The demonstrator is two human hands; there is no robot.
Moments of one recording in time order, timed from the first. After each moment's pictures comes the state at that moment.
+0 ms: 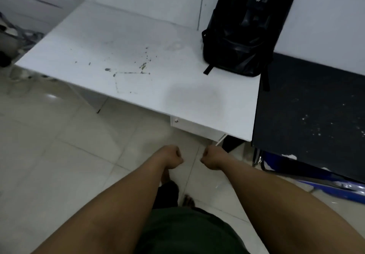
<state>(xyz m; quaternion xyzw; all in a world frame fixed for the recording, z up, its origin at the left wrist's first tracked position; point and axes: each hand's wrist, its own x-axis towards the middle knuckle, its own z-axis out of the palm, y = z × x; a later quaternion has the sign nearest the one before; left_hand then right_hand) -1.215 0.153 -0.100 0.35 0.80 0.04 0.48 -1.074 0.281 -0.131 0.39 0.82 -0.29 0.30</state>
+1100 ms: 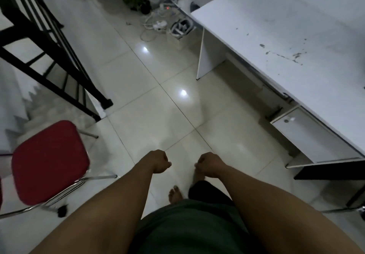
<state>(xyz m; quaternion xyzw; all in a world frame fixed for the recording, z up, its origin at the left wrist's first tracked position) -1.313 -0.372 -0.113 0.09 0.87 0.07 0.48 -1.242 -0.173 -0.152 0.20 0.85 -0.30 0.39</state>
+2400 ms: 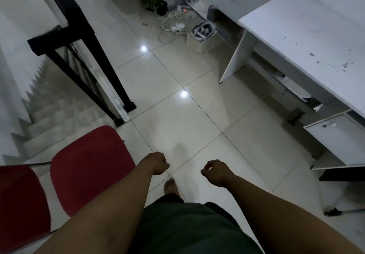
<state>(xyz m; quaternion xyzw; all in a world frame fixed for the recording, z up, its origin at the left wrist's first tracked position) -1.439 -0.677 -0.145 0.10 0.86 0.11 0.48 -1.332 -0.461 -0.143 0.25 0.85 -0.32 0.35</state>
